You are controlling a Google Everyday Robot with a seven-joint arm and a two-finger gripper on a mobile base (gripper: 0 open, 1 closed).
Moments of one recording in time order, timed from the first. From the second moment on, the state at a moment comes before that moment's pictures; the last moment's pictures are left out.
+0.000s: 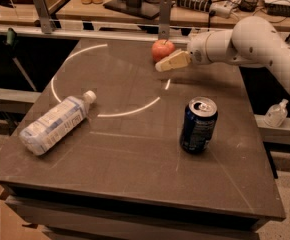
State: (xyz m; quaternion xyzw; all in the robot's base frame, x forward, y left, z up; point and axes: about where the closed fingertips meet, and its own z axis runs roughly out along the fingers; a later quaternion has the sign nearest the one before) arm 0.767 -0.106 0.870 -0.38 0.75 0.17 0.51
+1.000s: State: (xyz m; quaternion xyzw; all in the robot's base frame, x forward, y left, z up) arm 0.781 -0.078 0.879 -0.40 0.74 0.20 0.50
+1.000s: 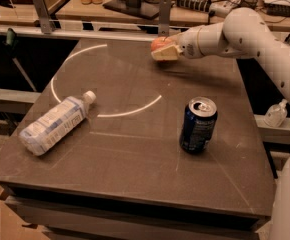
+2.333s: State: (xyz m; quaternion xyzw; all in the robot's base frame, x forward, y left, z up) arm 0.679 -0.046 0.926 -0.50 0.69 0.30 0.43
